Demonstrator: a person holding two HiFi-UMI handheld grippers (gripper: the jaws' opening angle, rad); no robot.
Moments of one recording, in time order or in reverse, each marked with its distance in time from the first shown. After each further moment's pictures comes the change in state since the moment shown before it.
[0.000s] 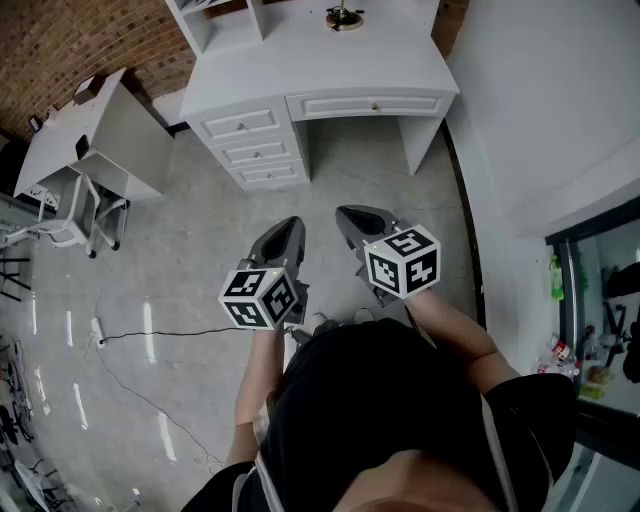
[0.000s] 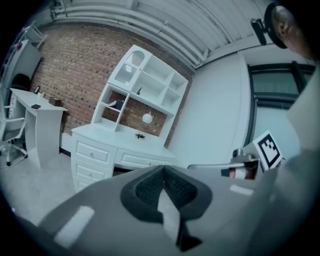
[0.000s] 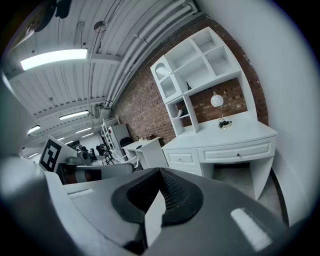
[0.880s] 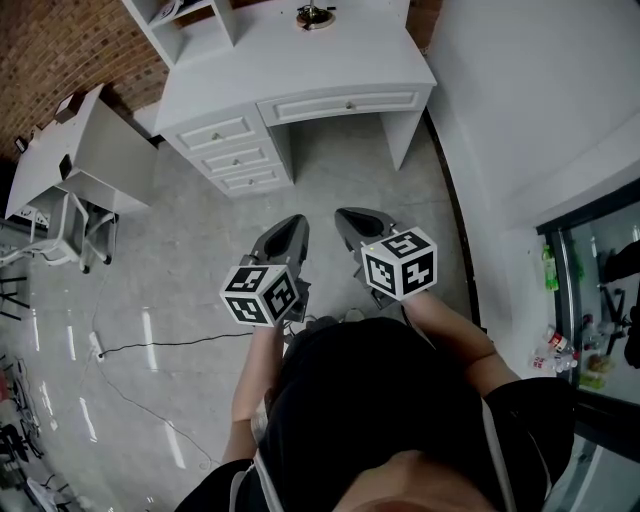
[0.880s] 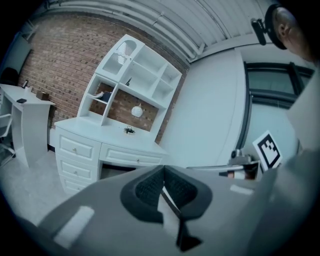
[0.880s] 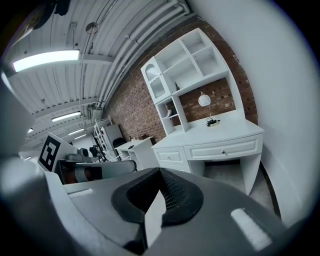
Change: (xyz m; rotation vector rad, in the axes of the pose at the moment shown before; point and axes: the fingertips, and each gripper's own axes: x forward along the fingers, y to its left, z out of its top) left arm 0.062 -0.050 -0.016 0.013 0.053 -0.081; right arm -0.028 -0.064 -0.010 0.043 0.014 -0.062
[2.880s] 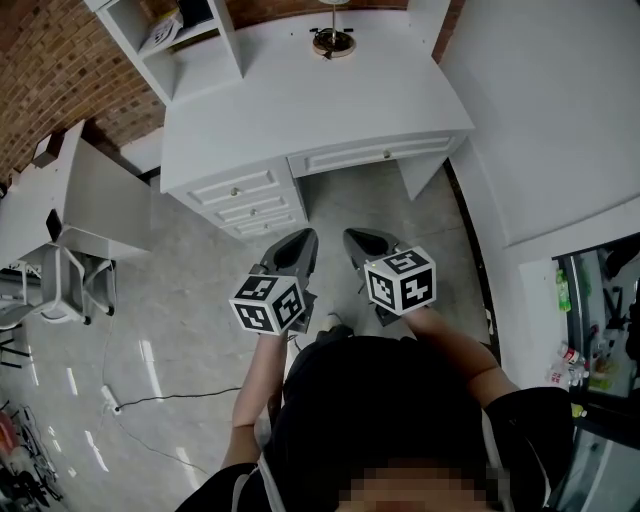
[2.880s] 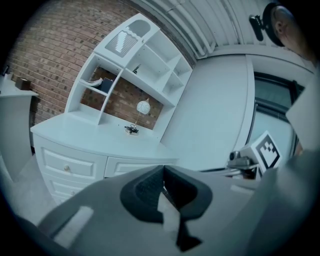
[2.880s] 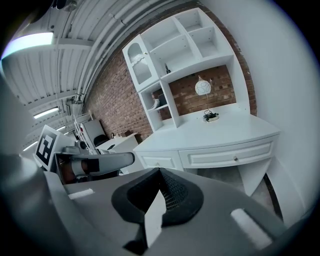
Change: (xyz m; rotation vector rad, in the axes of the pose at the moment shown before) left arm 0.116 0.205 0.092 -0.006 0.083 -0.136; right arm 0.228 -0.039 0.074 0.057 0.086 -0.158
